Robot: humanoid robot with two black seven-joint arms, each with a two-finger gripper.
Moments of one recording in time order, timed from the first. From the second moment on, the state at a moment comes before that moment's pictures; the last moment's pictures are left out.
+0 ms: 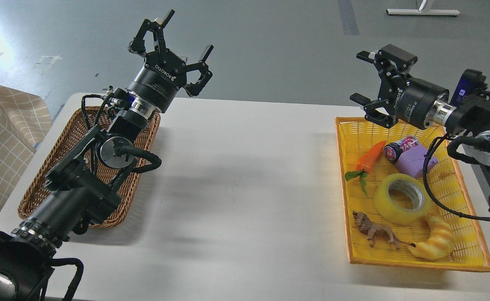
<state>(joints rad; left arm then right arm) -0.60 0.17 -1.11 -1.01 0.23 -0.49 -0.25 0.64 -0.46 1.13 1.20 -0.75 0.49 -0.28</state>
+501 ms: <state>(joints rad) -0.60 0.18 -1.11 -1.02 0.23 -0.49 -0.25 0.56 -0.72 1.08 1.42 -0.95 0.49 -0.28</state>
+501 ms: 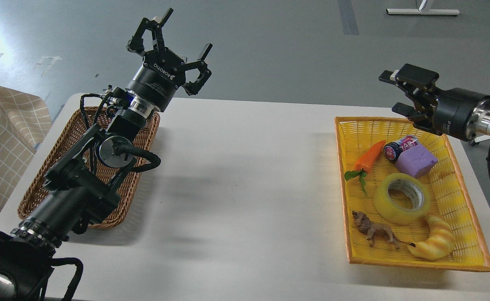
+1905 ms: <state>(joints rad) -0.60 0.18 -1.15 -1.01 0.23 -0.49 -0.25 0.46 -1.03 0.83 1.53 -1.64 0.49 -0.02</state>
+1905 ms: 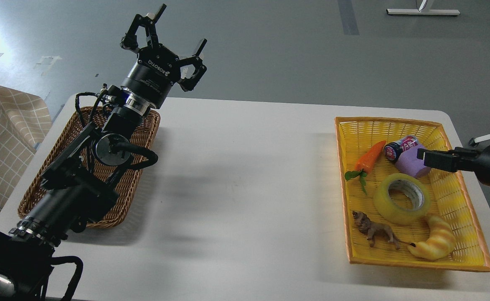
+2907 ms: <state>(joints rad) -0.60 0.18 -1.15 -1.01 0.23 -0.49 -0.25 0.44 -0.88 0.72 1.39 -1.81 0.49 -0.04</state>
